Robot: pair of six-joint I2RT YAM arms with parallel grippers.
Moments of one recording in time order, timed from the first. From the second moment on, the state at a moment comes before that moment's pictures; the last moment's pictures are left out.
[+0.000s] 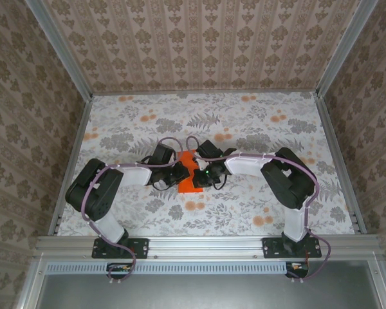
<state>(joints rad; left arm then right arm) -0.58 1.67 0.69 0.05 0.41 -0.95 0.72 1.91 1.14 -0.40 -0.40 0.52</state>
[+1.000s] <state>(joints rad) -0.58 1.67 0.67 0.08 0.42 -0.95 0.69 1.78 0.94 -0.35 -0.45 0.48</state>
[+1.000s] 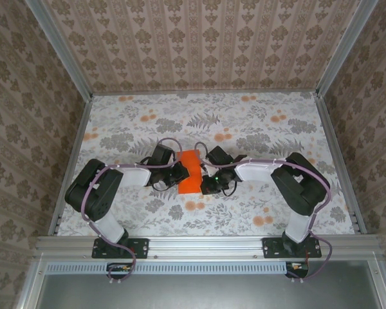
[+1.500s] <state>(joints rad) -0.57 1.67 0.66 0.09 0.42 -0.95 0.69 1.88 1.13 -0.34 -0.50 0.51</state>
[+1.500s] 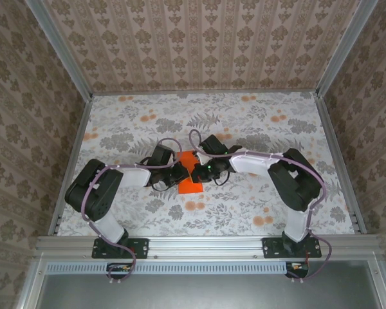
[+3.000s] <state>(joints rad) -0.59 1.67 0.67 0.09 0.42 -0.92 0.68 1.84 0.99 -0.26 -0.40 0.53</state>
